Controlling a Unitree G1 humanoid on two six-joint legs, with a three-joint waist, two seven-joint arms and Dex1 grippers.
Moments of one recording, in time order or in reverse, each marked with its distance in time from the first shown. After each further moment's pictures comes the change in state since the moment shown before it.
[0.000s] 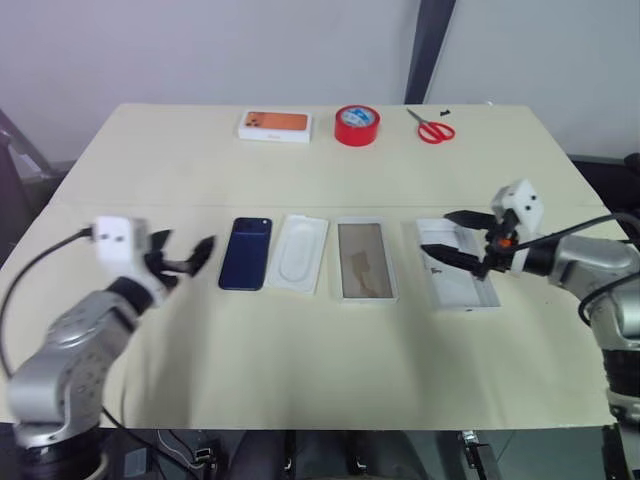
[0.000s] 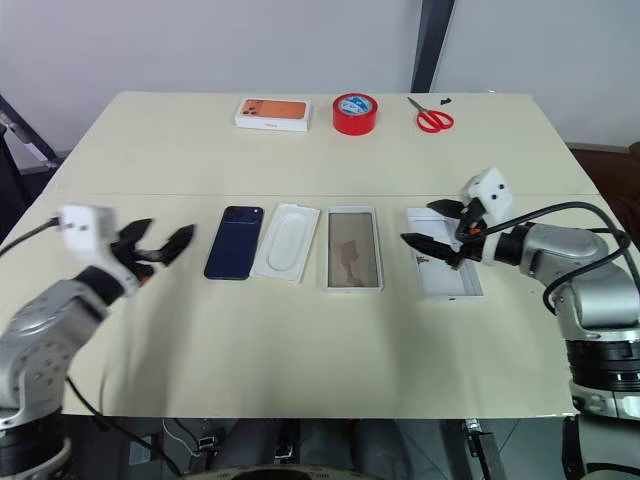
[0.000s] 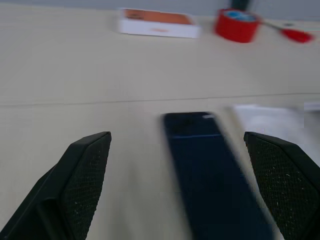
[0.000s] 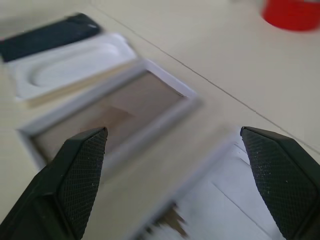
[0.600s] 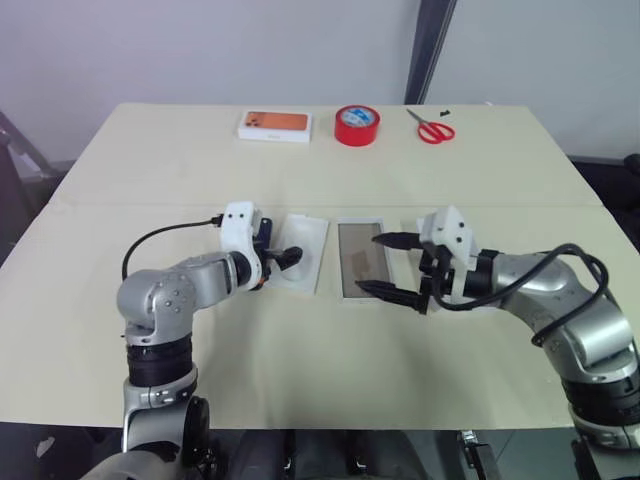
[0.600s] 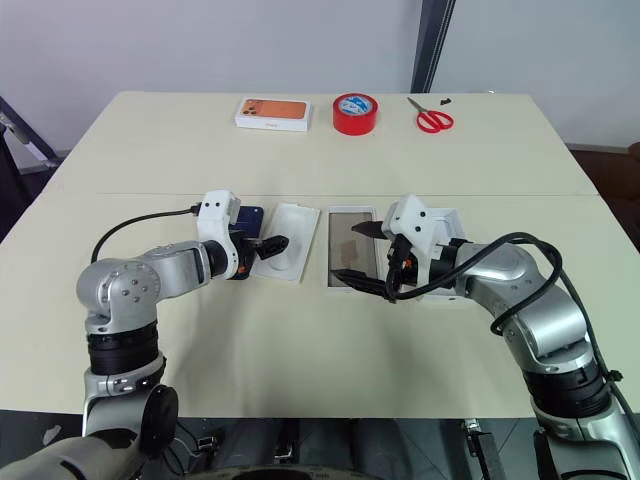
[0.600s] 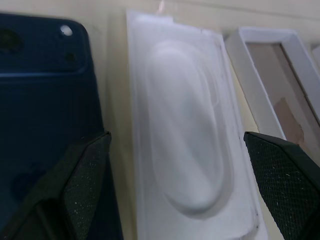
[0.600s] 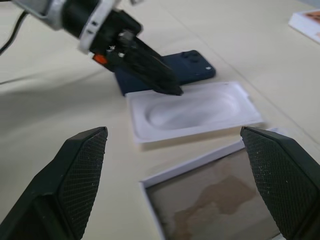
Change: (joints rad) left arm -0.398 -0.245 -0.116 0.264 -0.013 0.561 0.260; right arm 0.049 0.094 0.146 -0.314 0.061 0.092 -0.099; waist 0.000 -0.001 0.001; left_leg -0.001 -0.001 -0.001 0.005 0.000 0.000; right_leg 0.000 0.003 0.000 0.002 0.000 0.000
